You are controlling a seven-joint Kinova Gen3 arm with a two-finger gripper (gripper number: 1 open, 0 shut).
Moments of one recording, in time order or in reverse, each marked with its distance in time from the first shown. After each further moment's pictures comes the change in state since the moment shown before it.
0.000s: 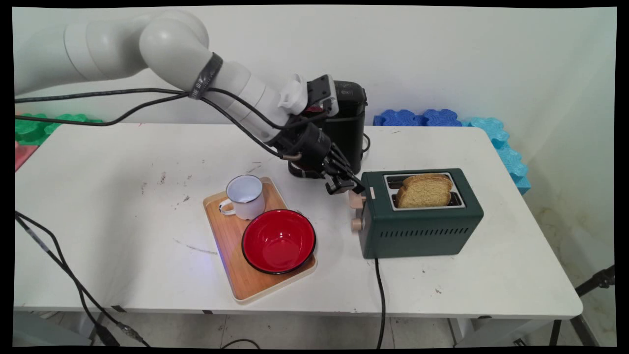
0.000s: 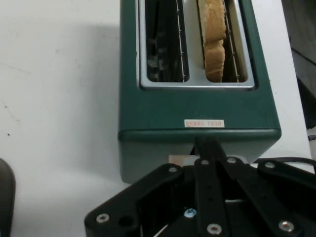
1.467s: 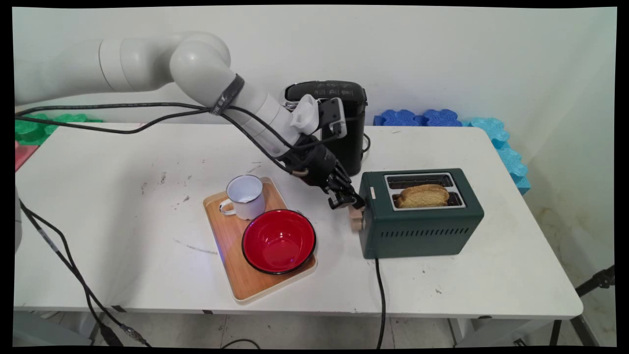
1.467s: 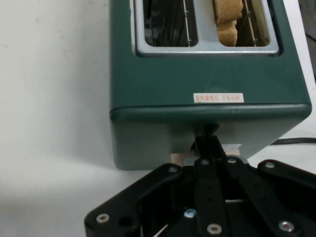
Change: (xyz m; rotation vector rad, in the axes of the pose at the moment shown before) arm -0.014 -0.009 0.037 -0.027 -0.063 0.005
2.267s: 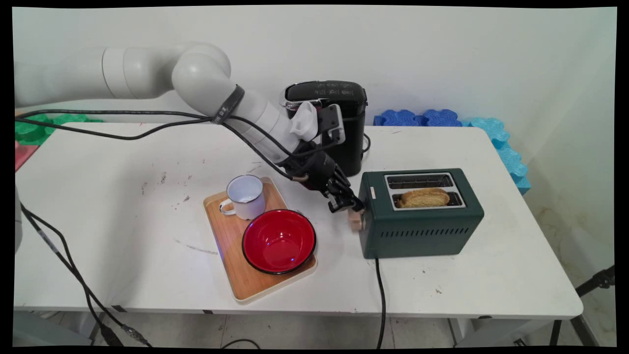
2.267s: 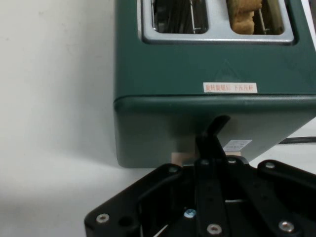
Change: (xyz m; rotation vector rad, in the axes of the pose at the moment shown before) arm -0.012 -0.002 0.010 0.011 0.007 -0.010
